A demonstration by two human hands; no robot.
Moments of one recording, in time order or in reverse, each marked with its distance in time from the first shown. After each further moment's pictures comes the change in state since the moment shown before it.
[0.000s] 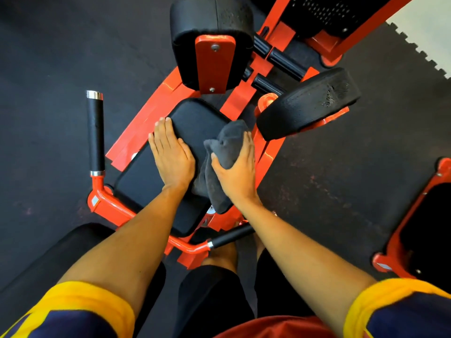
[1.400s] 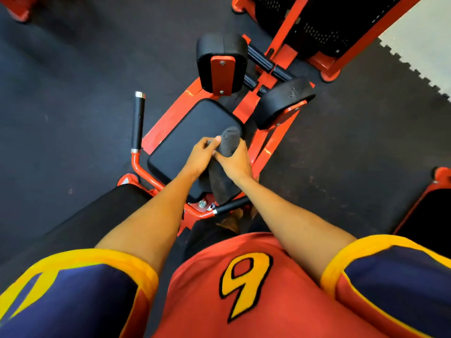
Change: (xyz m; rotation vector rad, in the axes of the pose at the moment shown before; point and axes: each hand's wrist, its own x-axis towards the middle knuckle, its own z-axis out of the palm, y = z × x) left_hand -0.048 0.077 -0.129 -0.727 -0.672 -0.403; right_hand -0.057 -0.065 -0.070 0.155 -0.311 0.228
